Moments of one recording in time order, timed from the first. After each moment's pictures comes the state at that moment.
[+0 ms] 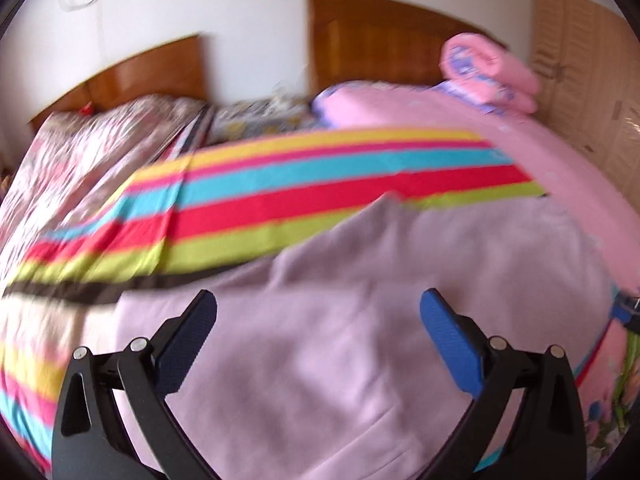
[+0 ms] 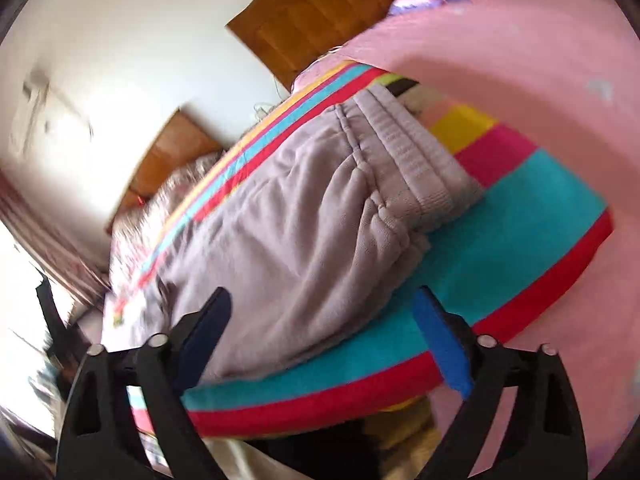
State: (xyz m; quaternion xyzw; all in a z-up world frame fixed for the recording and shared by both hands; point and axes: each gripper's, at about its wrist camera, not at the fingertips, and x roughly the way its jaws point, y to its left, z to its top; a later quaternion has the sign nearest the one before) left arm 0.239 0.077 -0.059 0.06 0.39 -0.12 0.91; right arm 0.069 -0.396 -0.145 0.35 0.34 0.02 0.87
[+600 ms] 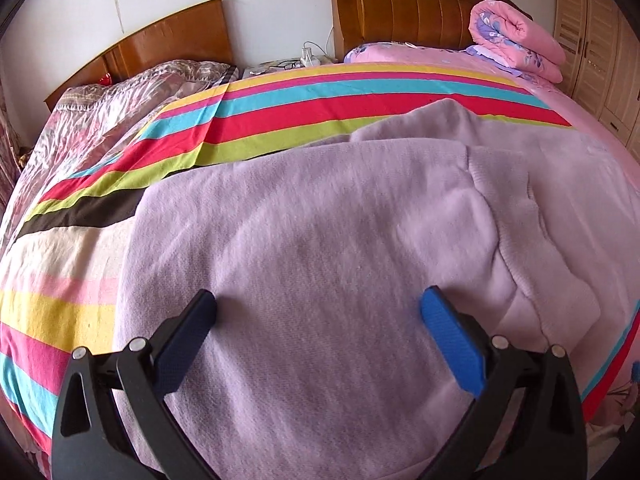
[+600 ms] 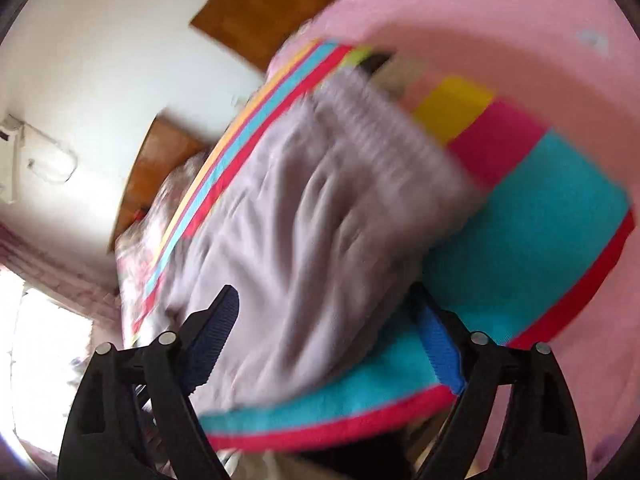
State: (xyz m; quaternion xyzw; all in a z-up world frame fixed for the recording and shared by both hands) left arm 0.225 0.127 -0.136 0.08 0.42 -0.09 0.90; right arm 0.101 -0.418 -0.155 0.41 0.40 0.03 0.82
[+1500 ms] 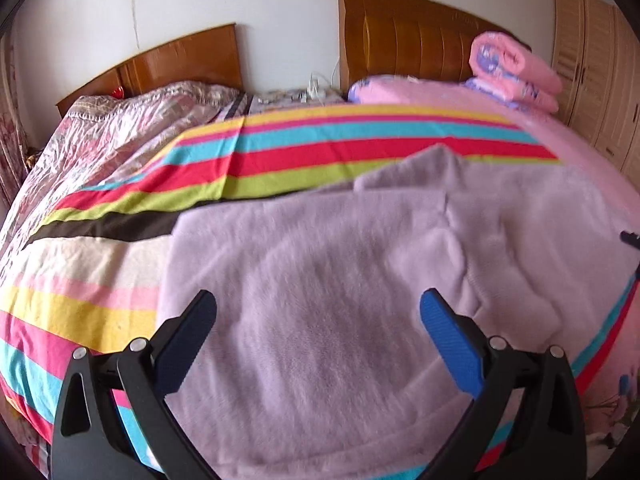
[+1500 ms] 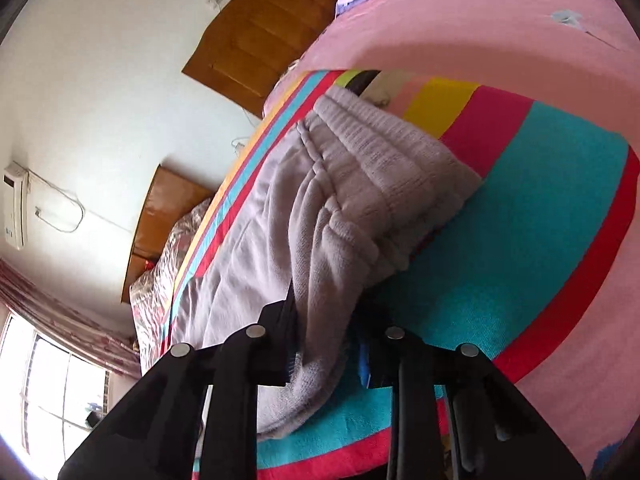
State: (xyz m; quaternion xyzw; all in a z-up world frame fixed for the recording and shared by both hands) left arm 0.192 0.138 -0.094 0.05 0.37 -0.08 0.92; right arm 0.085 -0.410 -0.172 0.46 0.31 -0.03 0.83
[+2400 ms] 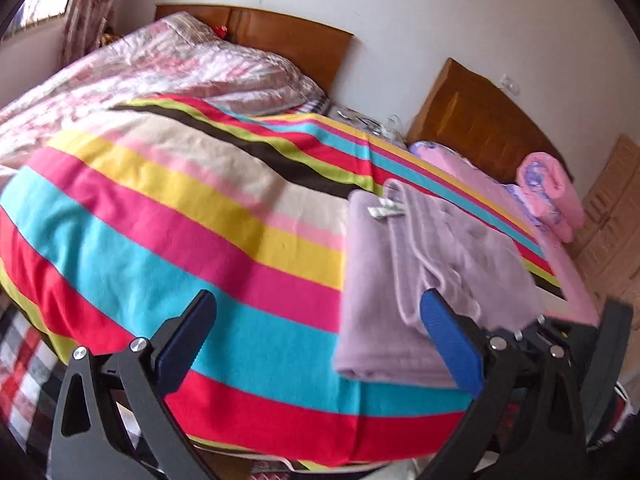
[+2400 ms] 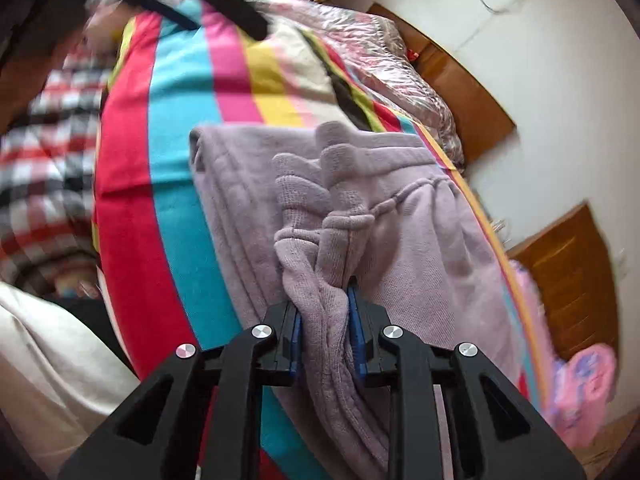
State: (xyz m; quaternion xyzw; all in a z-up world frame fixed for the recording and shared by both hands) left arm 0.104 0.323 -0.079 -0.19 0.35 -0.03 0.92; right arm 0.091 0.087 -0.144 -0.39 0.28 0.29 0.83
